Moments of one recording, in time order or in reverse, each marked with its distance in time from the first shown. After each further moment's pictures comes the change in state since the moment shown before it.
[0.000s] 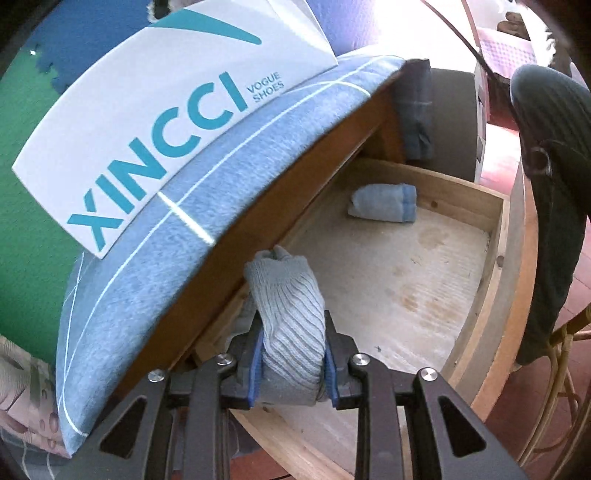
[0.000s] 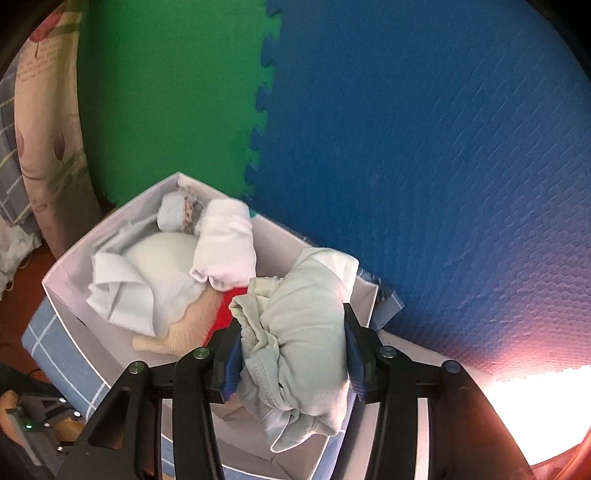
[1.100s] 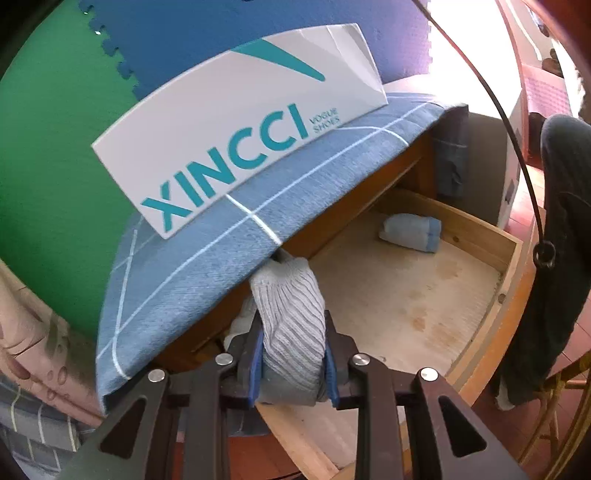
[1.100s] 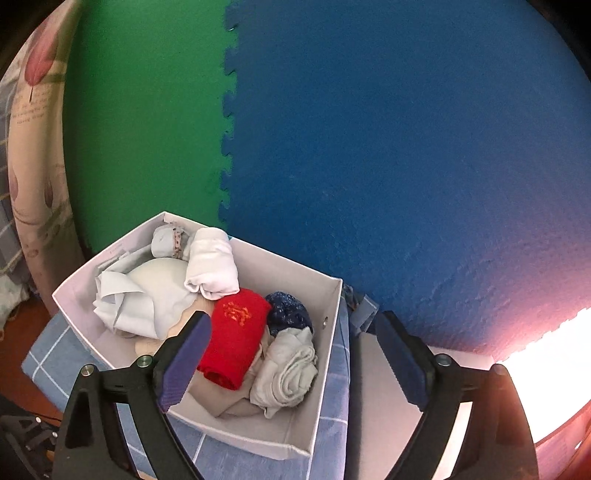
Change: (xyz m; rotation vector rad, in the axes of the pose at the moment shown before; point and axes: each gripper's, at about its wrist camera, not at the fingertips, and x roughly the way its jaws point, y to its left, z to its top) left arm -0.044 0.009 -0.003 -0.173 -0.041 0.132; right arm -0.055 -0.007 -0.047 0.169 -0.204 -0.090
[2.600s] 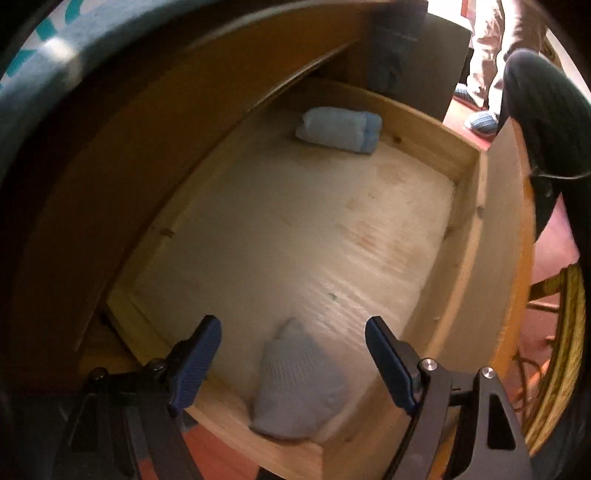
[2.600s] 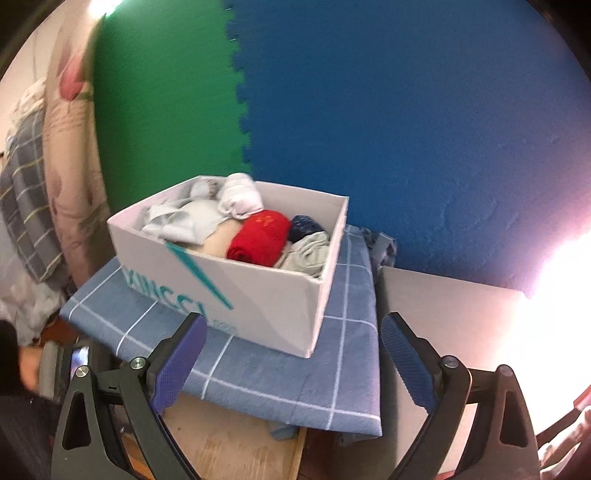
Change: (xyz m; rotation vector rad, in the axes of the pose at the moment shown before) left arm 0.108 -0.006 -0.011 0.184 0.360 -0.443; right arm -0.068 -0.014 -0.134 0.102 -0.043 0.152
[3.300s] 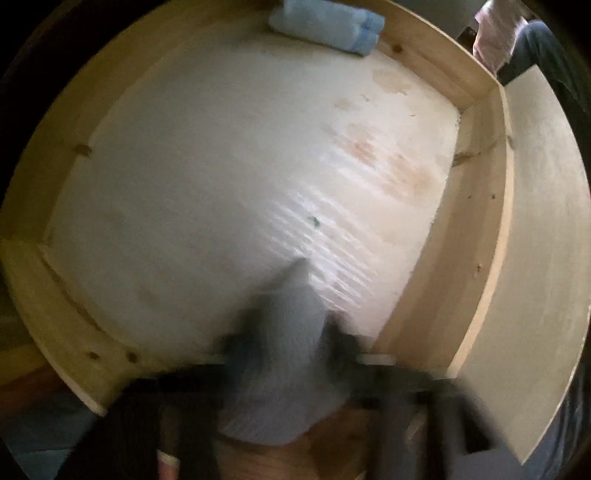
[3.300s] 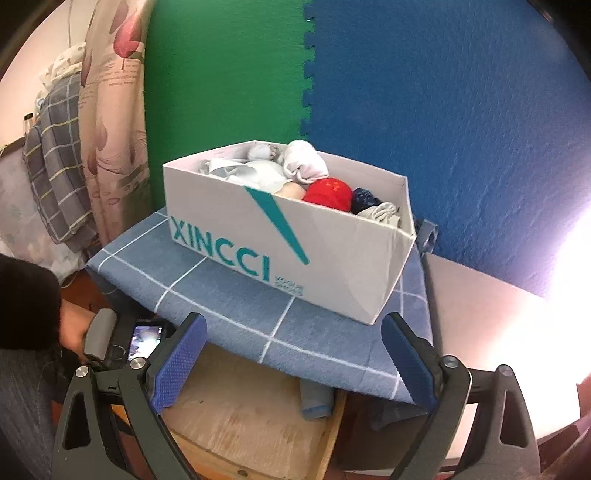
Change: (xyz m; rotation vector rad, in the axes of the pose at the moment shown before) left arm 0.069 0.014 -0.022 -0.011 0.252 -0.182; right arm -0.013 0.053 -0.037 -0.092 0.046 0.088
